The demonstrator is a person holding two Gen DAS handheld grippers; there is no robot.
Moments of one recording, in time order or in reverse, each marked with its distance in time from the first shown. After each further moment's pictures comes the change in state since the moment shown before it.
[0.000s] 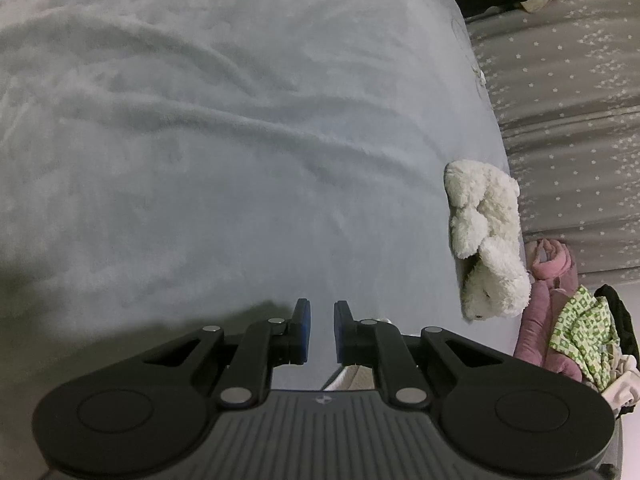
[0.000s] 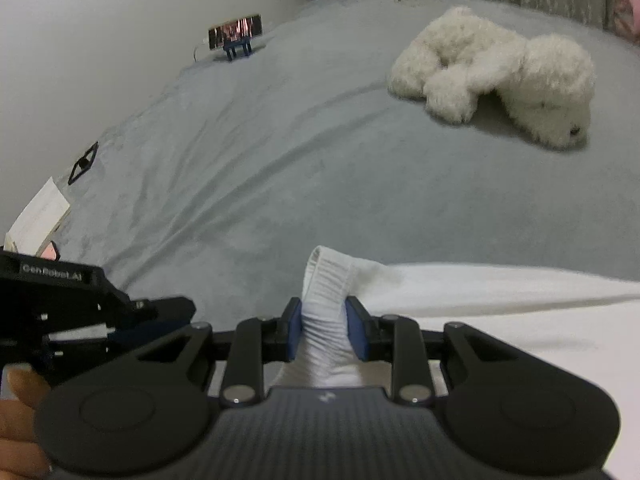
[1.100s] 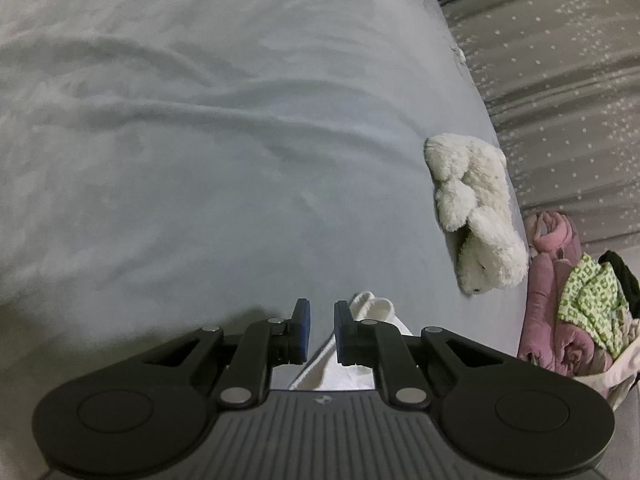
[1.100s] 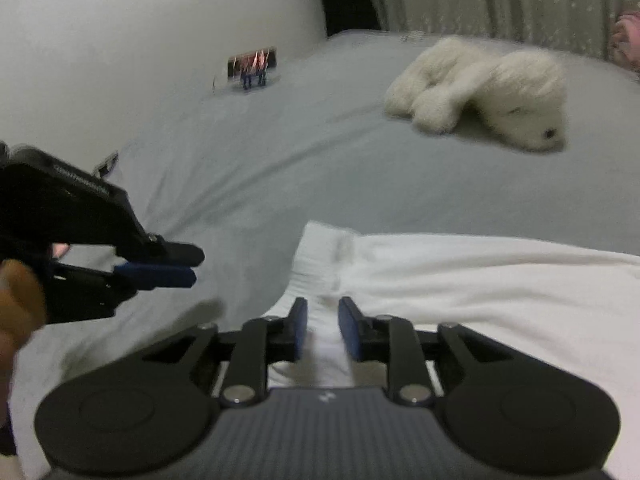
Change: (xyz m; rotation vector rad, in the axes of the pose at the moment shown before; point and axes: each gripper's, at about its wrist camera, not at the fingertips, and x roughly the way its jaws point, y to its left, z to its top) left arm -0.005 -0.026 -0.023 0.136 0.011 0.005; right arm -0.050 -0.035 -0.068 -0.007 -0.206 0.038
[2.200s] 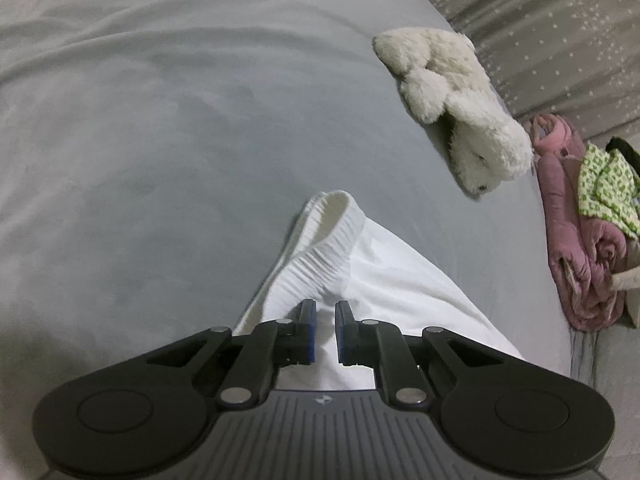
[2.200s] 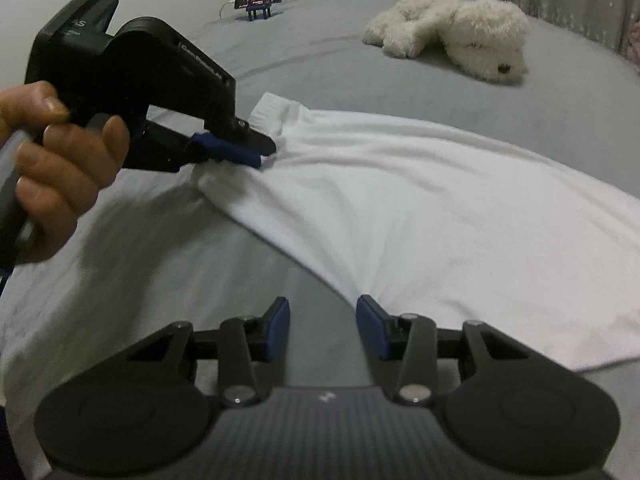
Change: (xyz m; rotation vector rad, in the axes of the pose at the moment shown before) left arm 0.057 -0.036 -0.037 0.231 0.119 0.051; right arm -0.049 -0.036 -0.056 -0.130 0.203 -0.028
